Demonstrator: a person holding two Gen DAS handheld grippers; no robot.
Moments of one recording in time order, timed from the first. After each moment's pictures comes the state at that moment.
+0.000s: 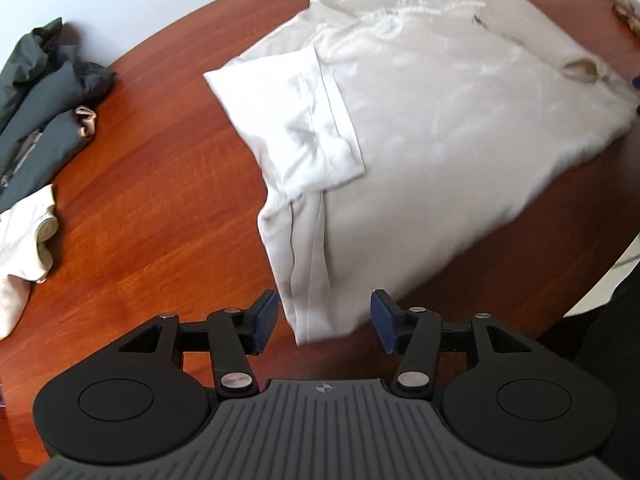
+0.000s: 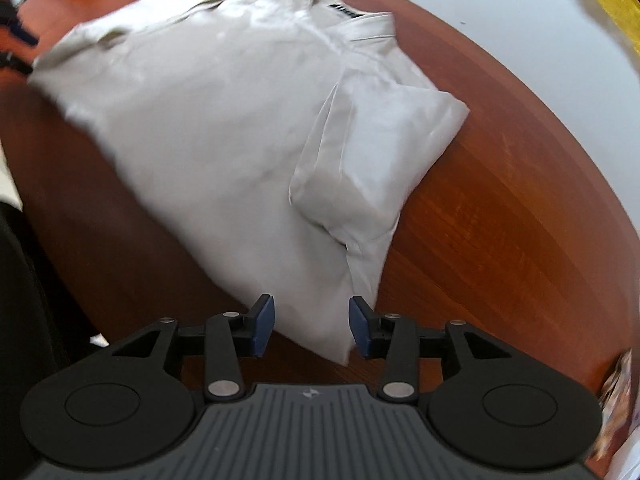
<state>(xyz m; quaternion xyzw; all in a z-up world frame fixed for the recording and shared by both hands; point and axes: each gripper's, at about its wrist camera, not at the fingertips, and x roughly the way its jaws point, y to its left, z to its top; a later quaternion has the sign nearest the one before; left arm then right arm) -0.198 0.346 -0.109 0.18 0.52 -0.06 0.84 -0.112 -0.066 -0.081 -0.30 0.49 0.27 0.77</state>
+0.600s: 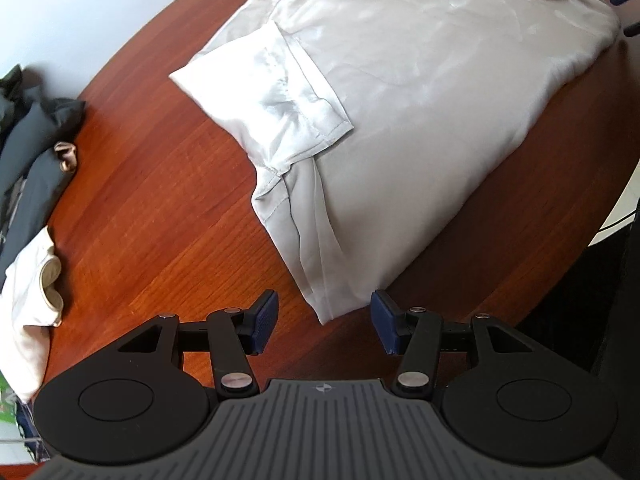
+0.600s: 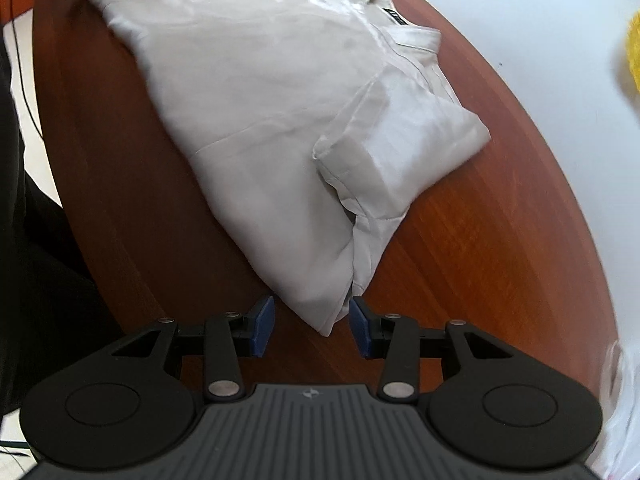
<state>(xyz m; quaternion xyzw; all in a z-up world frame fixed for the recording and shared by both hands) -0.194 0.352 -0.121 0.26 0.53 -0.12 0.80 -0.138 -0.063 -0.102 -0.42 0.44 0.29 0.74</state>
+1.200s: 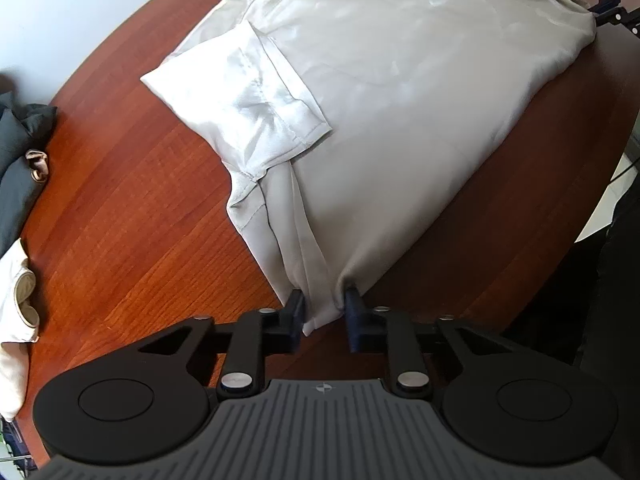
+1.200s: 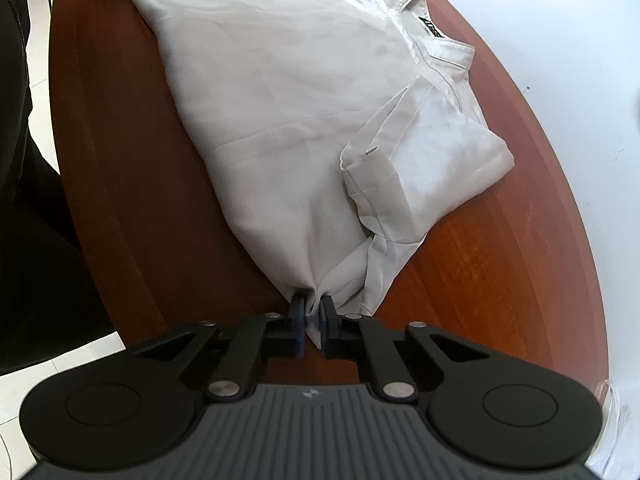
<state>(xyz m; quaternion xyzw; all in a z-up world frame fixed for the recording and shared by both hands) -0.190 0.354 -0.126 0.25 0.54 -0.16 0.79 -0.133 -0.046 -0.107 -0.45 0.43 0.32 0.72</state>
